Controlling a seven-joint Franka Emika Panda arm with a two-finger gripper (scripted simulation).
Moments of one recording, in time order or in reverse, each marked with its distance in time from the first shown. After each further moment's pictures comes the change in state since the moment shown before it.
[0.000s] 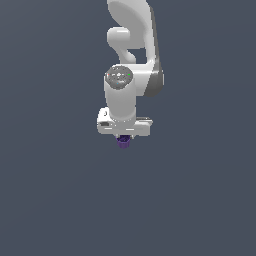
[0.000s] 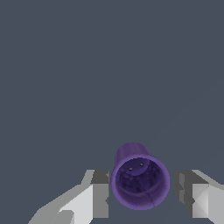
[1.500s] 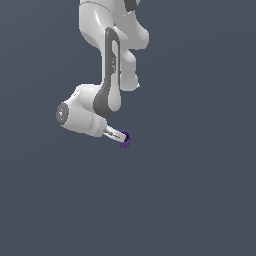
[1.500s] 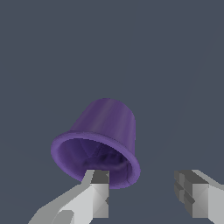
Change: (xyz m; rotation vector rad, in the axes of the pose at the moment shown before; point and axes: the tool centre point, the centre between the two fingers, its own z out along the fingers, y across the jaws) arm -0.058 0.062 0.067 0.359 -0.448 0.508
